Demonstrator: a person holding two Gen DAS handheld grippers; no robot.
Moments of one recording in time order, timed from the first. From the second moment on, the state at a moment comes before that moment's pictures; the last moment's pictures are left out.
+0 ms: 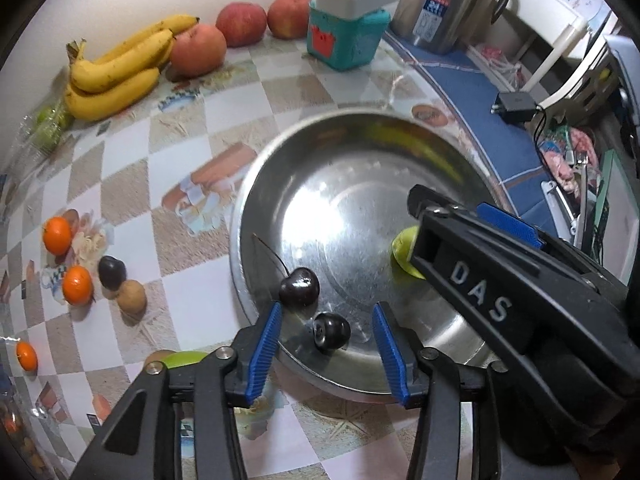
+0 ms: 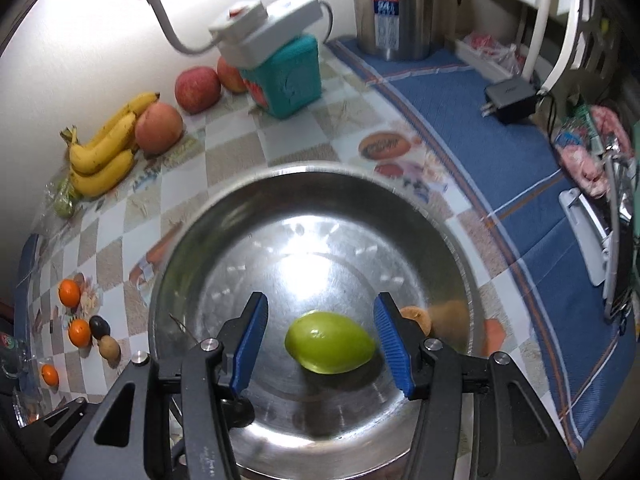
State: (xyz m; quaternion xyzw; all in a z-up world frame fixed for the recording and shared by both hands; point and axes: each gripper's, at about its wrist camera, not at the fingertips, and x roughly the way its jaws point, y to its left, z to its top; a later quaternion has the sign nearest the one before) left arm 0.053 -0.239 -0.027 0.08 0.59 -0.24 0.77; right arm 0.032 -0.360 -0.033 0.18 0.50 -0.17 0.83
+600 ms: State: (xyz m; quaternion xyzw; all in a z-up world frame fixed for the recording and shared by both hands) left arm 0.080 -0.185 -0.013 0.02 0.58 -0.16 0.80; right arm 0.026 -0.359 -0.024 0.18 0.48 -0.19 0.84
